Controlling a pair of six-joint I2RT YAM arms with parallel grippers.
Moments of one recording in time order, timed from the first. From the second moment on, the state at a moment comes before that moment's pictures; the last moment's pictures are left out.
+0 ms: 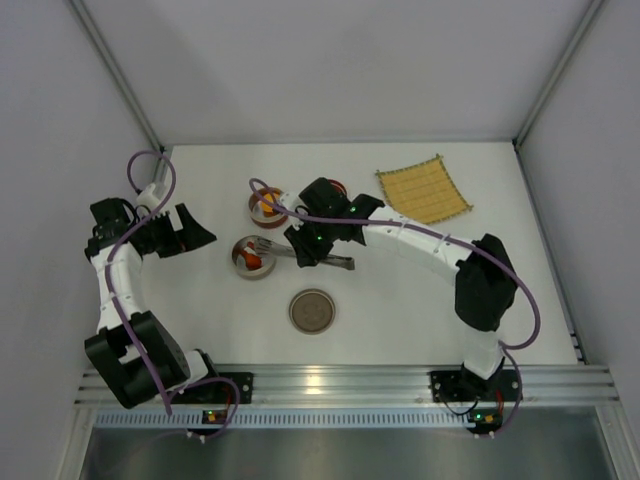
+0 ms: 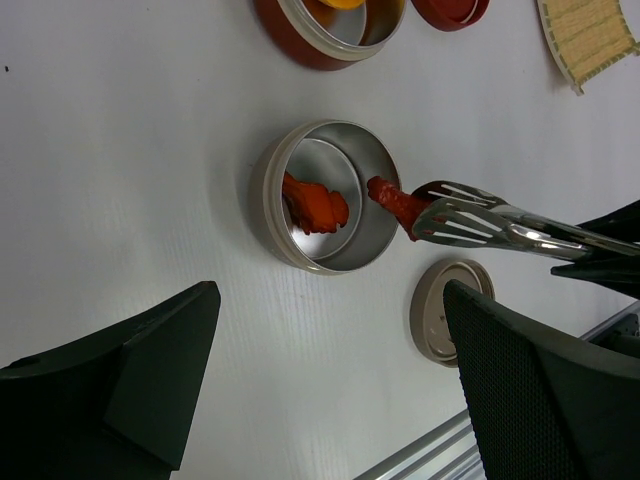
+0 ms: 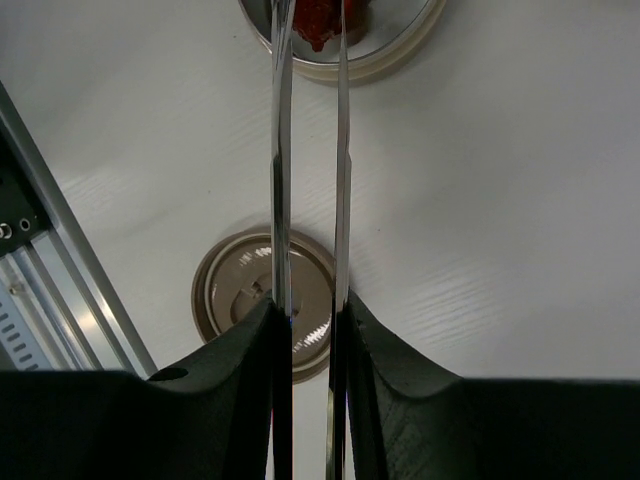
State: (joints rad) left arm 0.49 1.29 1.04 -0.73 0.85 0.13; right arm 0.89 1.86 1.62 -0.67 -0.28 -0.04
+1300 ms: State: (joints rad) left arm 0.49 1.29 1.04 -0.72 0.84 0.14; right arm 0.87 1.90 1.72 -0.68 -0.20 -0.06
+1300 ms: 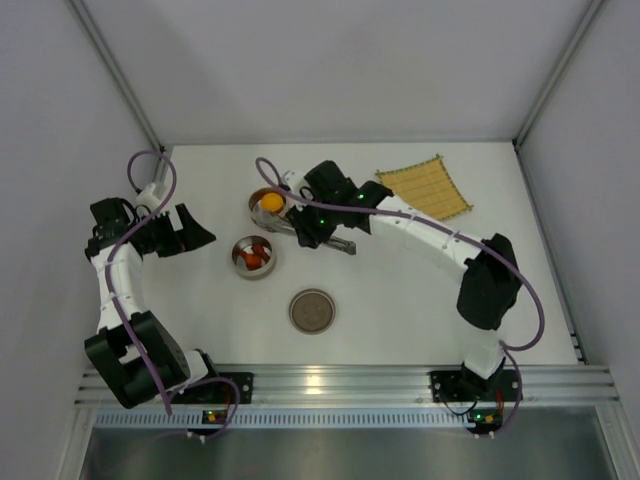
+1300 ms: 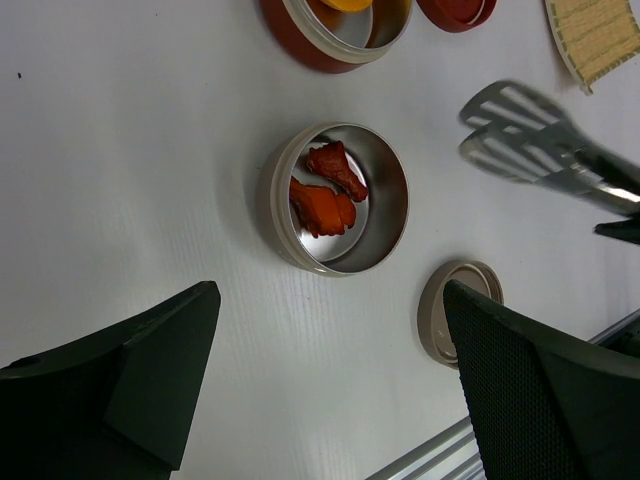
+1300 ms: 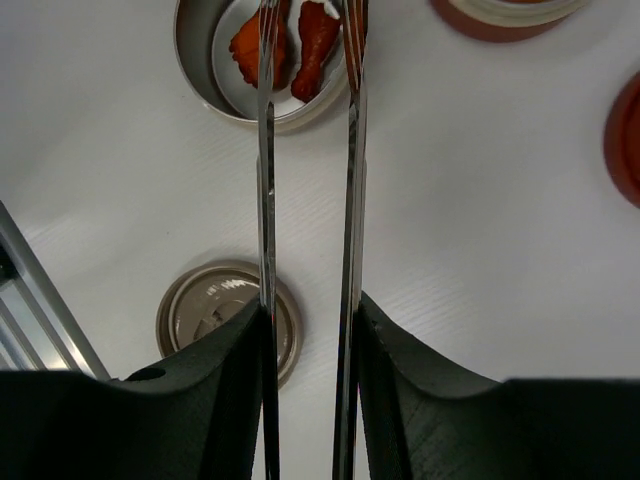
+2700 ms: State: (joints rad) left arm 0.49 1.27 1.04 -0.73 0.78 0.26; right arm -0.09 1.75 1.21 -0.57 -0.17 -0.40
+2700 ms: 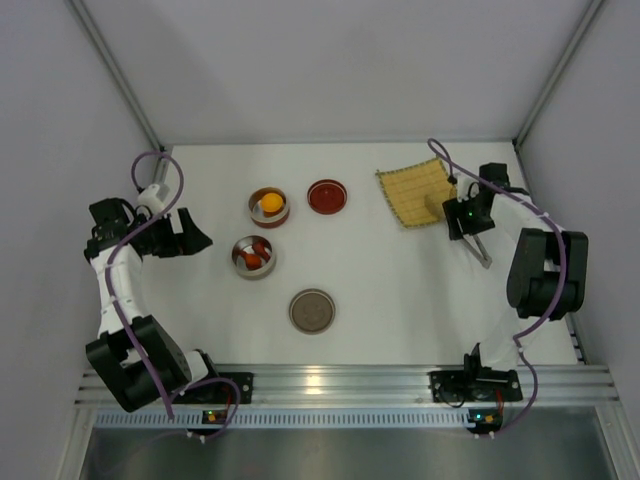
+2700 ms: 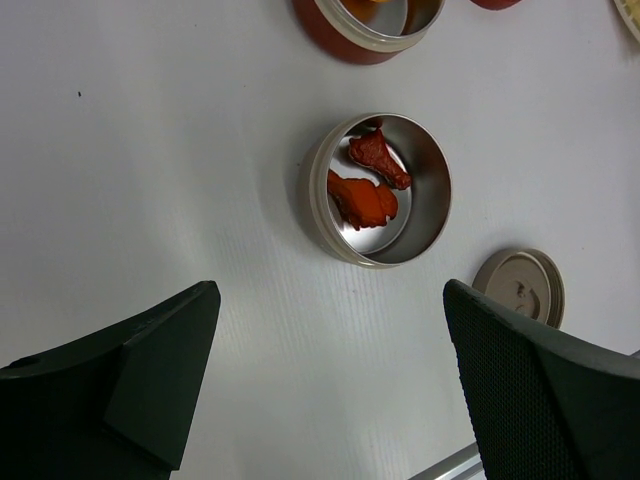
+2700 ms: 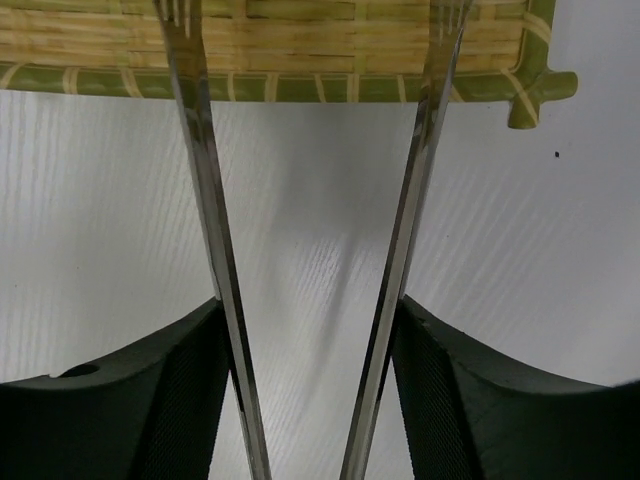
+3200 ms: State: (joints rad) left arm 0.49 1.25 1.02 -0.82 0.76 0.41; right arm -0.11 1.76 1.15 -0.57 -0.18 -0.44
